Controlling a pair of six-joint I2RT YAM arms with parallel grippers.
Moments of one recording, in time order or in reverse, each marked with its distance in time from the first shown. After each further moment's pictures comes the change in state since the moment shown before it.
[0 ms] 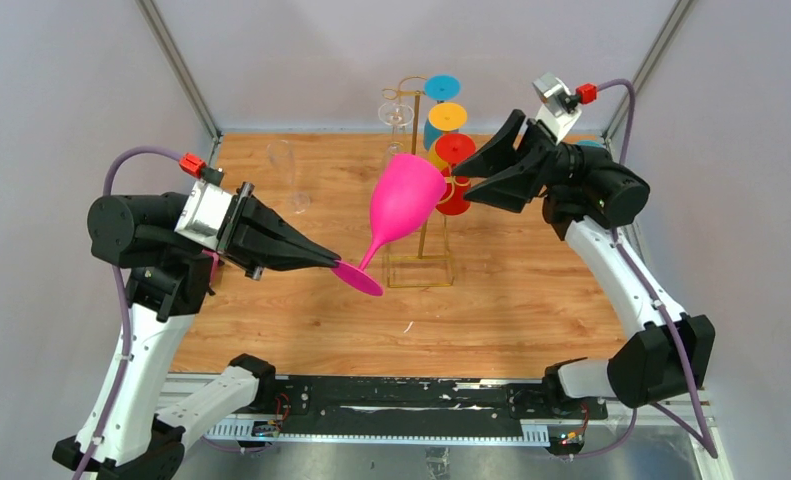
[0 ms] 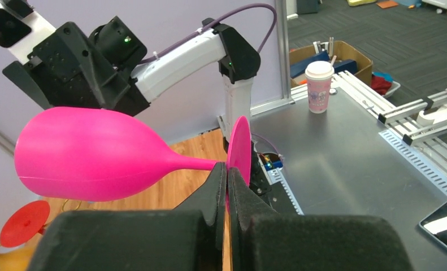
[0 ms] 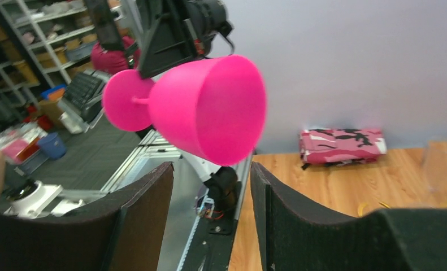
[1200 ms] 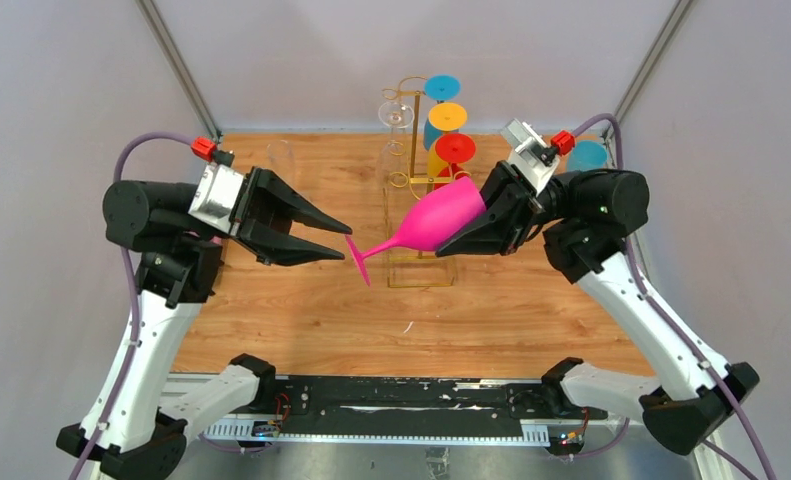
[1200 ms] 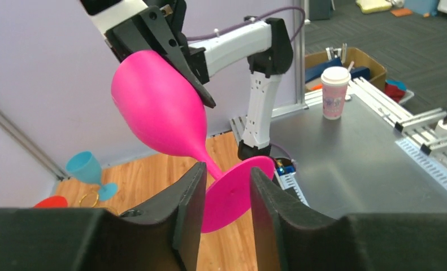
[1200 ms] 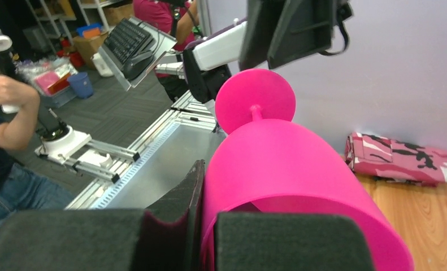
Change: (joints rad) left arm -0.002 0.047 0.006 0.018 -0.029 0.030; right arm 0.352 -0.198 0.014 -0.561 -0.062 -0.503
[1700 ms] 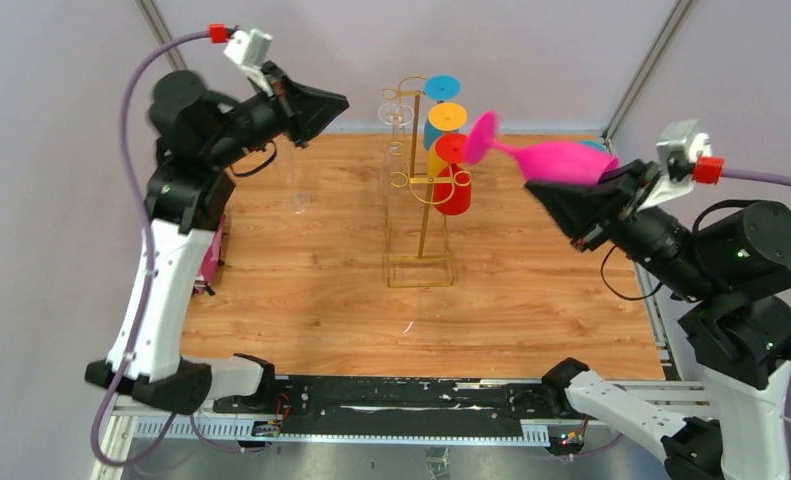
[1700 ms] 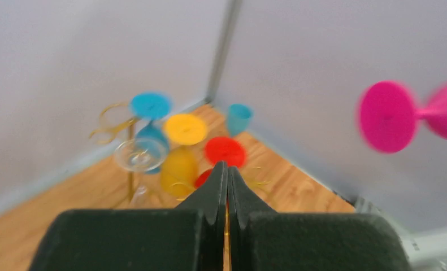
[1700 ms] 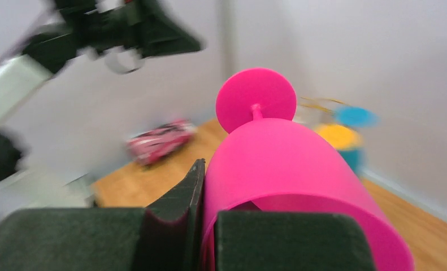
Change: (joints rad) left arm 0.083 0.291 0.408 -0.553 -0.724 0.110; right arm 0.001 -0.287 0.388 -1.355 0.898 -0.806
